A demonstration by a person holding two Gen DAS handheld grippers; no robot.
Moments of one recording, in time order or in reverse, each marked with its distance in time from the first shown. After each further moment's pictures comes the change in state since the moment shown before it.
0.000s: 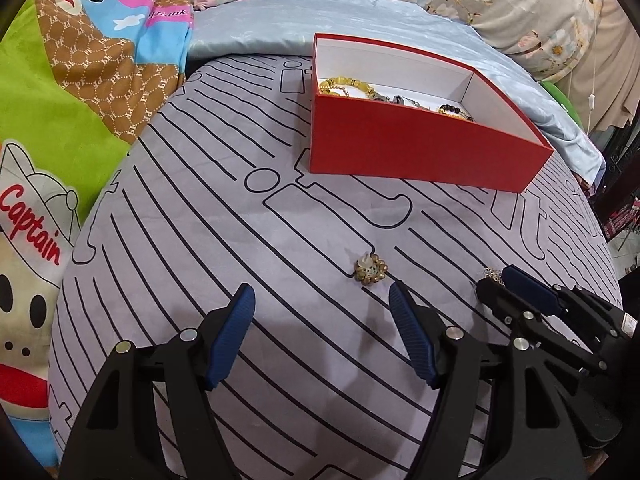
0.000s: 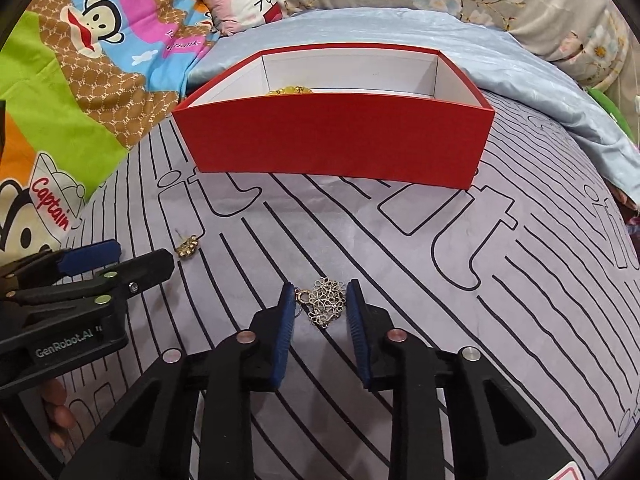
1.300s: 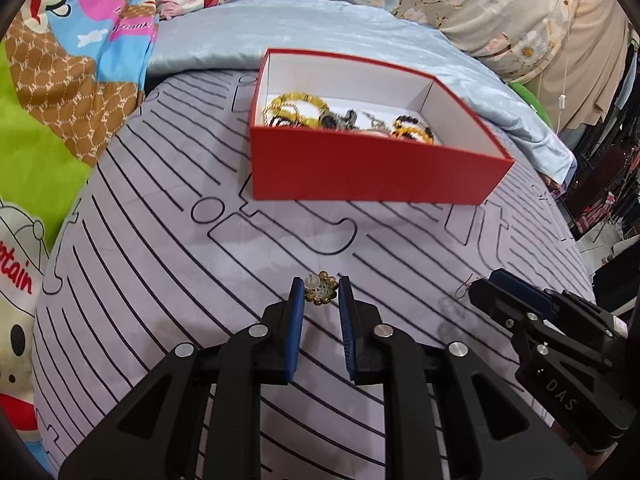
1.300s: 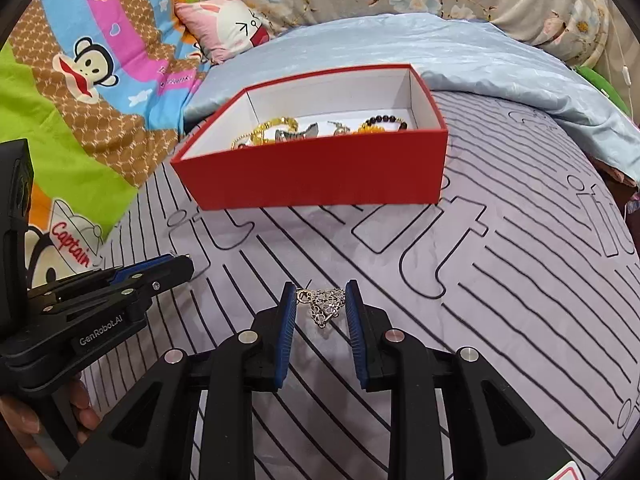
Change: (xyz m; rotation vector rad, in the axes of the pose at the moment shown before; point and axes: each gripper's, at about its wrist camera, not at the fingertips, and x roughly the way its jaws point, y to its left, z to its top) left arm -0.006 -0.021 0.017 0.042 -0.033 -0.122; right arm -0.028 -0.024 0.011 0.093 -0.052 0.055
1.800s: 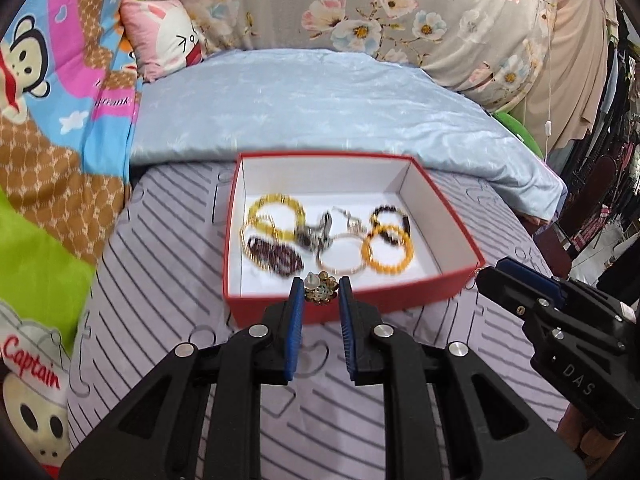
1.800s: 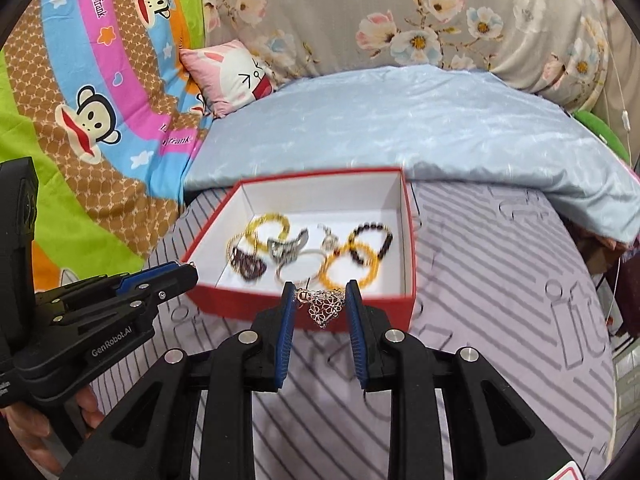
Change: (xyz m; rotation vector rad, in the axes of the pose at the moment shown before) left arm -0.017 -0.025 0.081 0.067 -0.150 0.005; right arm -0.025 -0.015 0.086 -0.032 -0.153 0.001
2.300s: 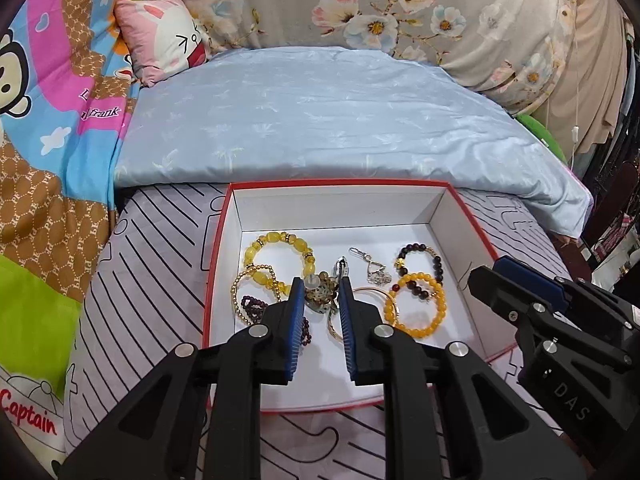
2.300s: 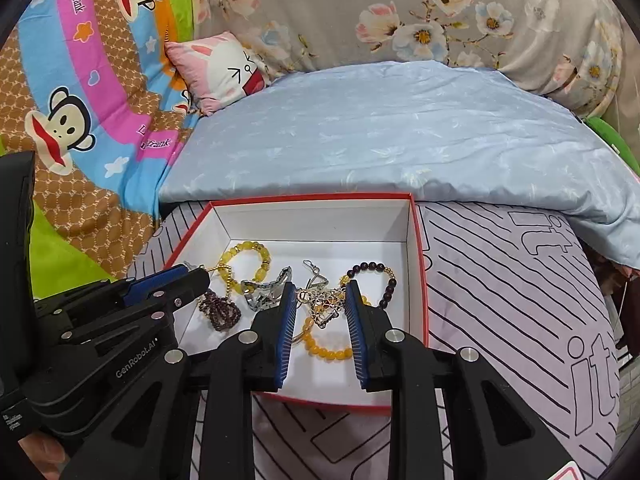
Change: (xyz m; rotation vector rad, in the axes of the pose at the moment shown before) left arm 0.066 0.003 0.041 -0.005 0.019 0.060; right arm 0.065 -0.009 0.037 -0.001 0.032 -0.014
